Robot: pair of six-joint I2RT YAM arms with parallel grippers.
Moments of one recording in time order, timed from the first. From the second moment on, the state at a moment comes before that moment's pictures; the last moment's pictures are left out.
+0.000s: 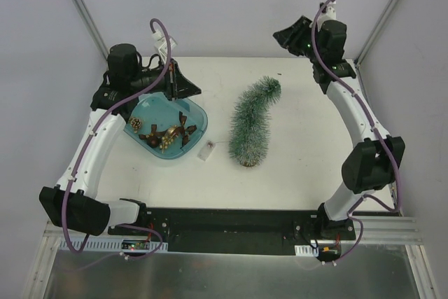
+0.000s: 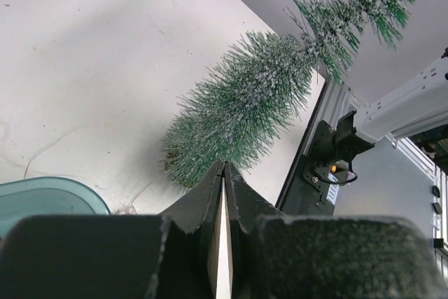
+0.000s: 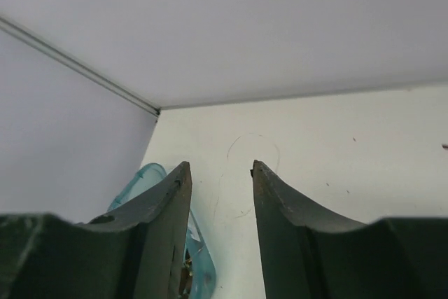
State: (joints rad) left arm -0.20 1.28 1.38 -0.41 0.98 -0.29; right arm 0.23 1.68 1.68 -0.07 -0.27 0.62
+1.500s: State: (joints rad) left arm -0.15 1.33 1.42 -0.58 0.88 -0.16; right arm 0.31 2.38 1.93 -0.28 -0.46 0.70
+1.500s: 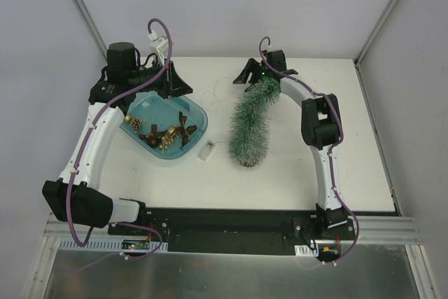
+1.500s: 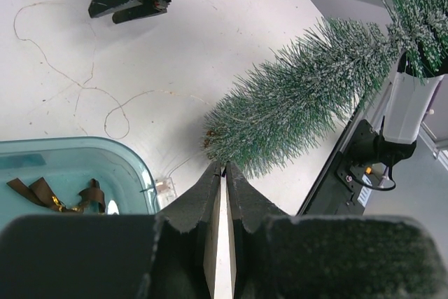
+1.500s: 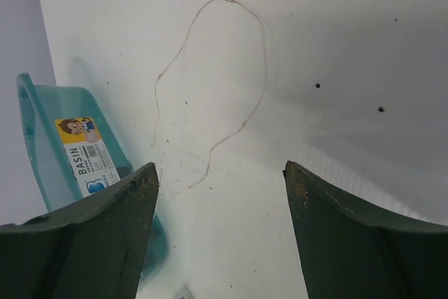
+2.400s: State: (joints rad) left arm -0.15 1.33 1.44 -0.61 0.85 -0.13; right arm 0.34 2.55 2.05 -0.16 -0.47 1.00
